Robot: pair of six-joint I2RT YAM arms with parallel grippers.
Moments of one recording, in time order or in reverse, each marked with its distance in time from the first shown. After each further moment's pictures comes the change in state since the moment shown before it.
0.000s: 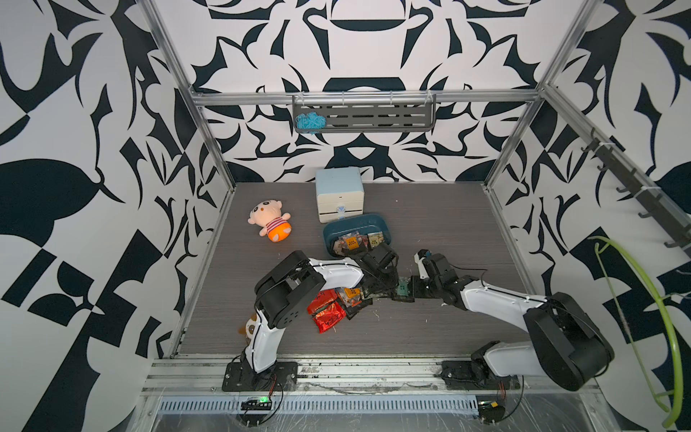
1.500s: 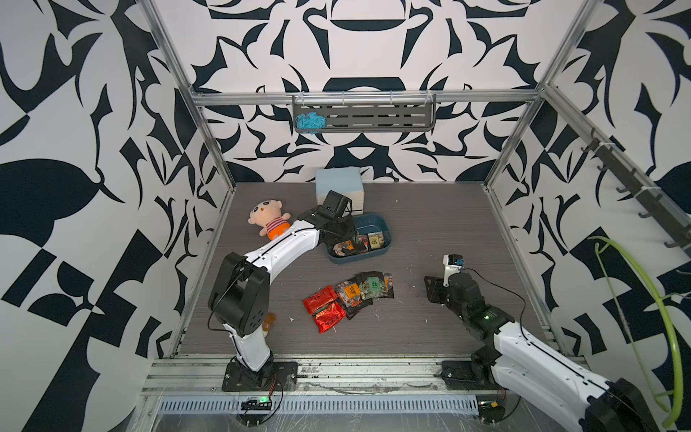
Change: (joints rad) left arm 0.372 -0.222 0.184 -0.377 -0.147 0.297; right arm 0.000 -0.529 -0.240 0.039 0.255 0.052
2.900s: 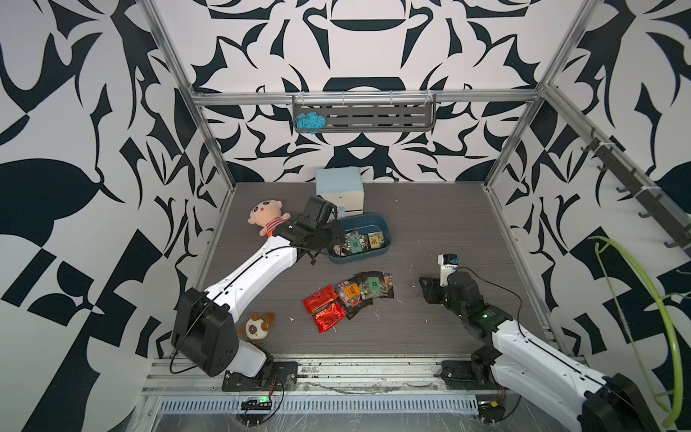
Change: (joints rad) left arm -0.008 -0.345 -0.204 -0.056 -0.077 0.061; right arm 0.000 0.048 0.000 0.061 -0.125 -0.027
